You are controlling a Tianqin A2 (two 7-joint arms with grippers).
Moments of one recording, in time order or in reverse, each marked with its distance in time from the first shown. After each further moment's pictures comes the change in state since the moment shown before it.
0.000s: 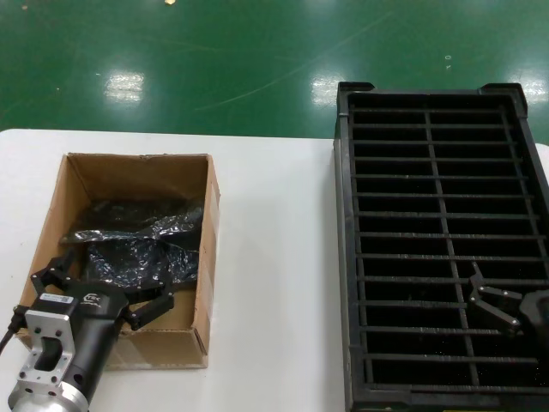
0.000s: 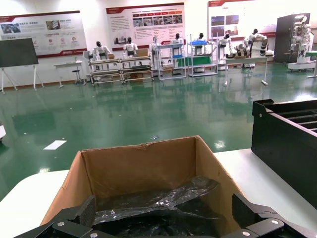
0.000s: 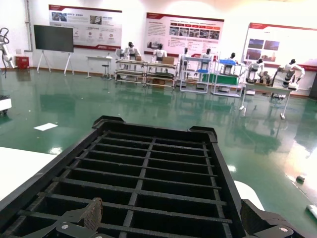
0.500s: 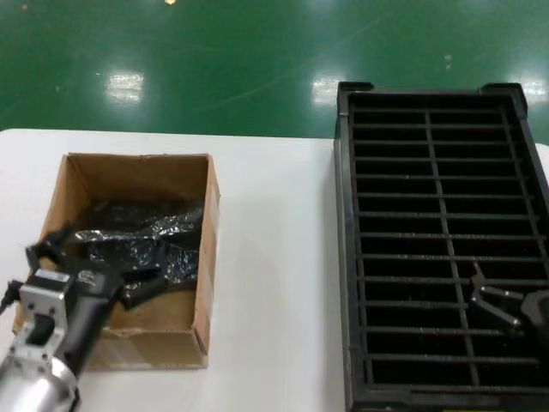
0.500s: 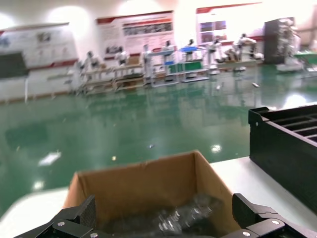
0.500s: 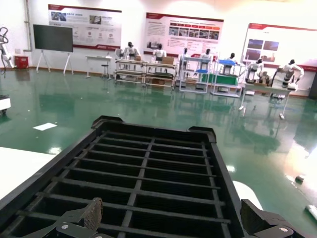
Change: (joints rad) left arm -0.040 -0.094 0.054 -0.007 -0.016 -0.023 -0.007; right arm 0.000 0.000 0.000 0.000 0.000 0.000 0.000
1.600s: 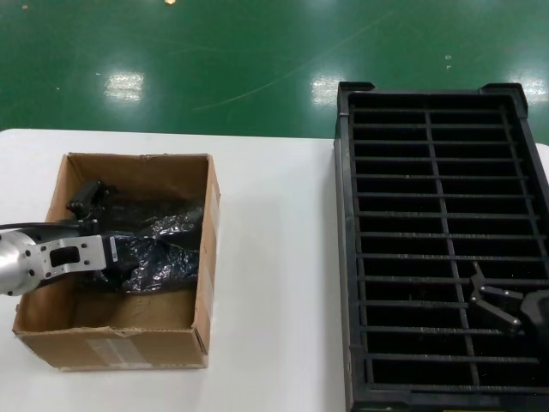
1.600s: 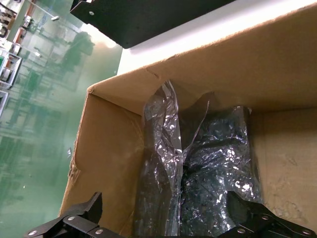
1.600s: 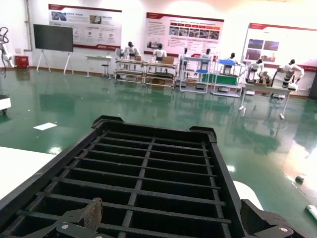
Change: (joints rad) left arm -0.728 -0.267 0.357 0.630 0.464 0.618 0.340; right arm 0.000 0.000 0.000 0.000 0.000 0.000 0.000
